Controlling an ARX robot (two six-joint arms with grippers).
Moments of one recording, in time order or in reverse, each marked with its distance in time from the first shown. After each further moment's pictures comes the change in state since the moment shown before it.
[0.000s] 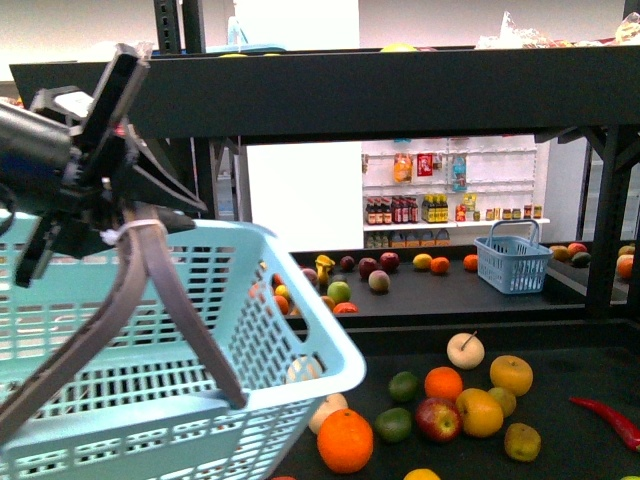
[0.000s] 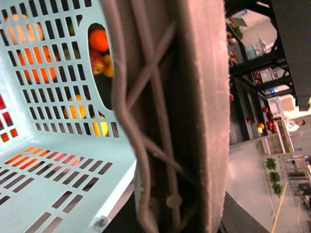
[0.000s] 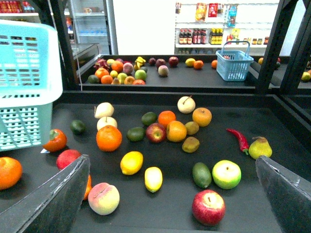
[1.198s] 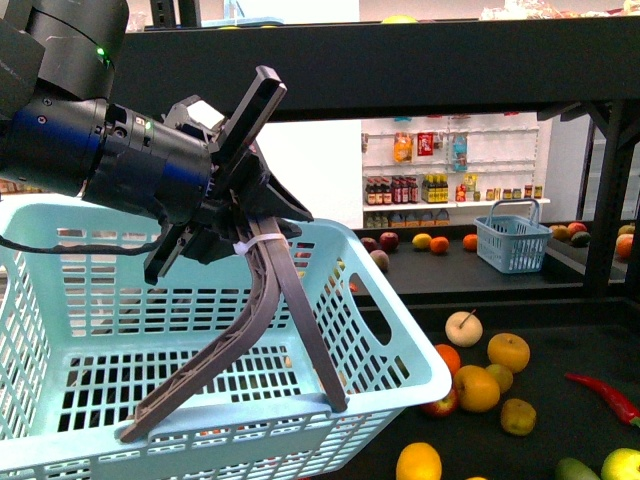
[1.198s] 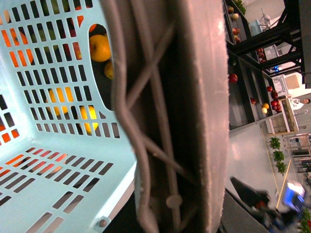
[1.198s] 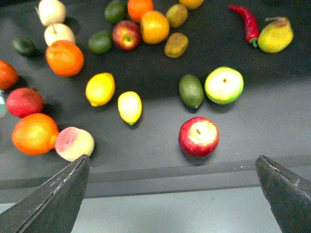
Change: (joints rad) left arm -0.147 0.139 0.075 0.041 -0.072 0.002; right arm -0.265 1.483 0.649 0.214 -0.209 -0.011
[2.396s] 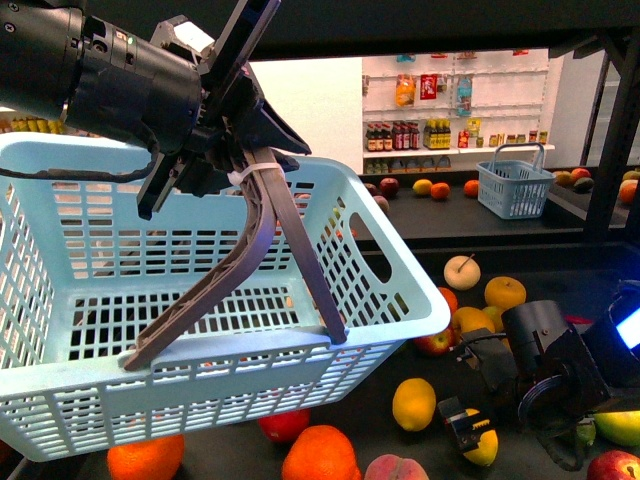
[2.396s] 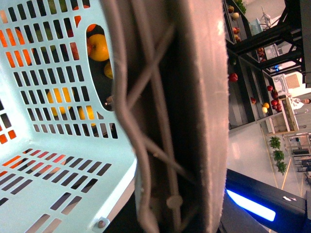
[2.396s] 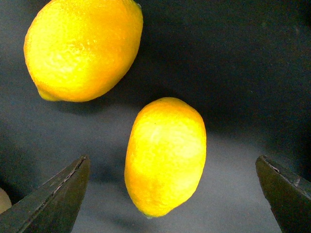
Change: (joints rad) left arm 0.000 0.002 0.000 0.000 0.000 0.001; right arm 0.297 1.231 1.044 -0.043 0.150 -0.220
